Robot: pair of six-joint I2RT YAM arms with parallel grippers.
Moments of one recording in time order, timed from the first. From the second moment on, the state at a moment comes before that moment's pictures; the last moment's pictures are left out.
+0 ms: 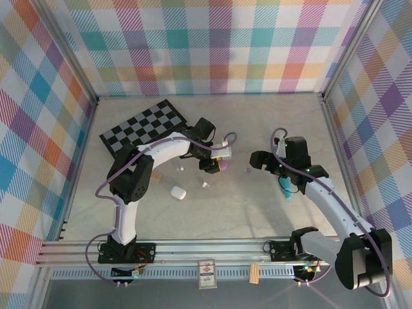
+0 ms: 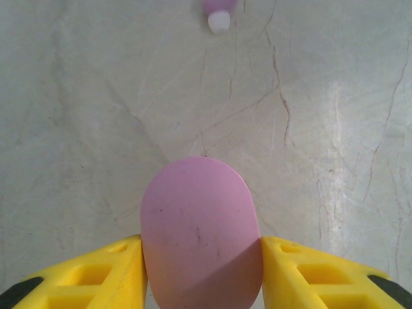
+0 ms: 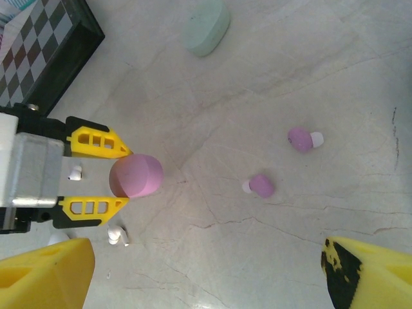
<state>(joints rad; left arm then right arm) -0.63 2.04 1.50 -0.64 0.41 0.81 0.24 1.07 0.71 -0.42 -0.32 0.47</state>
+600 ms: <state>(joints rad) -0.64 2.11 1.50 -0.63 0.36 0.80 0.23 1.09 0.71 -0.42 -0.32 0.47</state>
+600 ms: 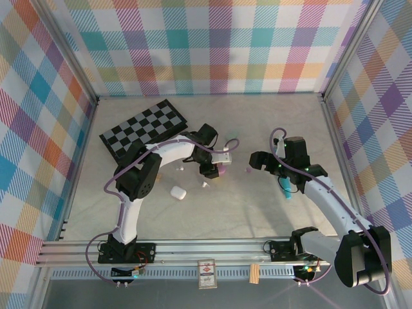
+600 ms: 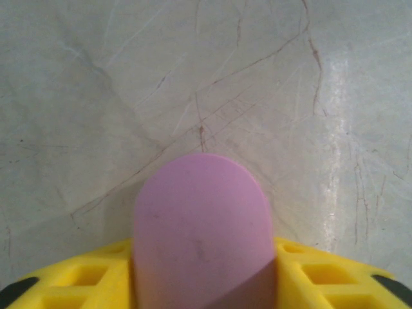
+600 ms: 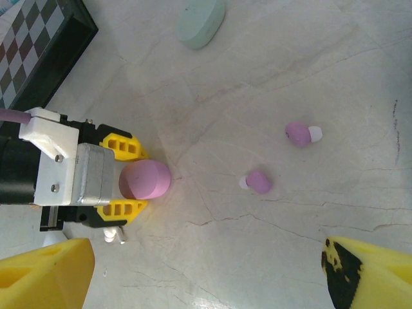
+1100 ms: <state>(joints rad) -0.64 1.96 1.31 -0.52 0.43 0.75 0.22 1.03 0.68 -0.40 -0.44 0.55</state>
